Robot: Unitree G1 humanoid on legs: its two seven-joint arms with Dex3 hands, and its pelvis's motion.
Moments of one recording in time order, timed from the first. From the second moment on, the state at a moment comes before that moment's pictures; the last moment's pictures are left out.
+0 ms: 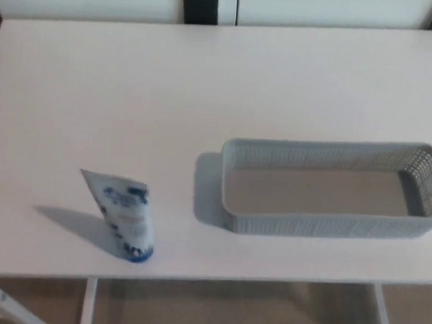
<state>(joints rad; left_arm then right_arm) 0.07 0.49 0.07 1.26 0.10 -0.33 -0.08 -0.05 -0.52 0.11 1.21 -0.21 -0.17 0.14</state>
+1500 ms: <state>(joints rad) 0.20 0.49 0.21 1.05 -0.02 -0.37 -0.29 0.00 -0.50 0.08 1.23 -0.22 -0.17 0.19</state>
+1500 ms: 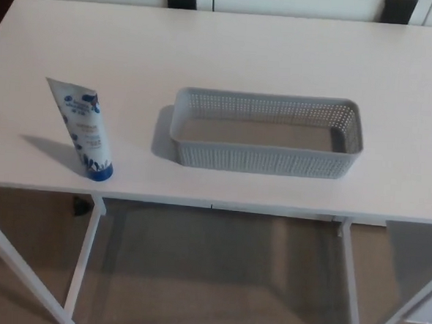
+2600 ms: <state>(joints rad) 0.31 0.45 0.31 0.73 -0.11 -0.36 -0.35 0.01 -0.50 0.08 1.23 -0.22 -0.19 0.22</state>
